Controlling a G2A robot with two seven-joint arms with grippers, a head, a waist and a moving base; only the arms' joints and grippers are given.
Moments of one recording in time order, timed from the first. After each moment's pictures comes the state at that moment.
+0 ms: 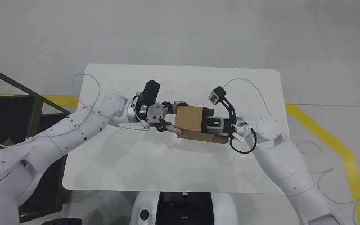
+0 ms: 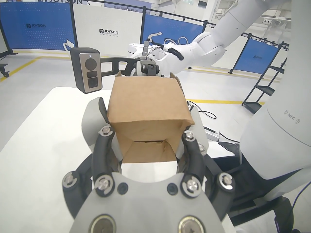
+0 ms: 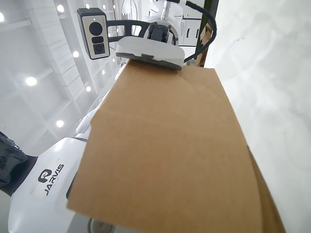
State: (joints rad) left arm 0.44 -0.79 -0.17 -1.35 0.93 -1.01 0.71; right arm -1.06 -1.17 1.01 -1.51 0.55 -0.13 1.07
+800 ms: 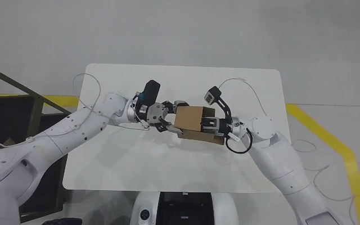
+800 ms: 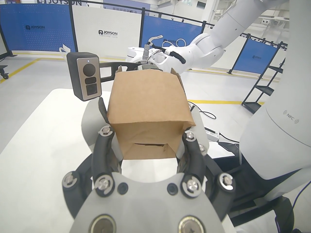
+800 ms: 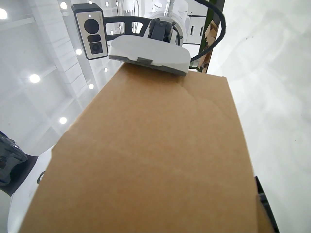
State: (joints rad) left arm 0.44 -0.79 -0.17 -1.35 0.93 -1.01 0.72; right arm -1.04 -1.19 0.98 -1.50 0.56 -0.14 1.05
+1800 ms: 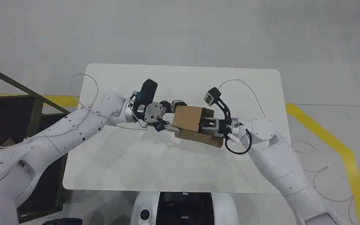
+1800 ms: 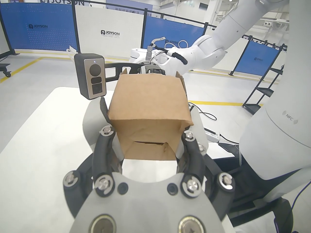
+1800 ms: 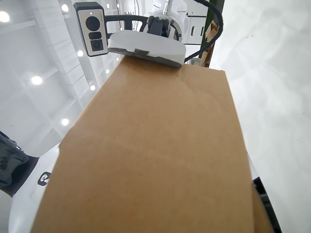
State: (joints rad) left arm 0.44 -0.78 -0.17 -1.35 0.92 -1.01 0.72; right arm -1.05 -1.19 0.97 -1.50 0.57 -0.14 1.05
